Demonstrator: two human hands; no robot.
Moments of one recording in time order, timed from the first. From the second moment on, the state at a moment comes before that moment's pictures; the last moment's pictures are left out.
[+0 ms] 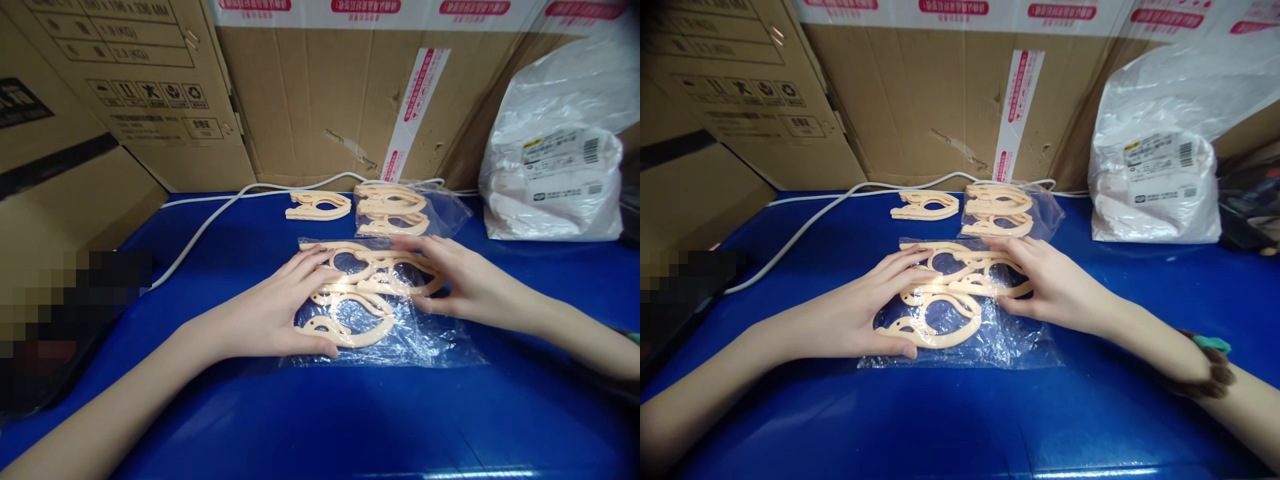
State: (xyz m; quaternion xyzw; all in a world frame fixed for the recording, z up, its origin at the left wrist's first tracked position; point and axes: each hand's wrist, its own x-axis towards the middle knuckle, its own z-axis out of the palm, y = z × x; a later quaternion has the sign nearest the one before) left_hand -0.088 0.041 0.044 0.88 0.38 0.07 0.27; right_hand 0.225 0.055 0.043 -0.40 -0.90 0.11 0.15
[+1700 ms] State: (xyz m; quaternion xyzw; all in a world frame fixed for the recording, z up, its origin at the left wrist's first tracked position) left_hand -0.088 0.062 0.035 0.54 0.55 0.42 0.48; right_hand 0.188 0.060 0.026 -0.49 -0.83 0.17 0.22
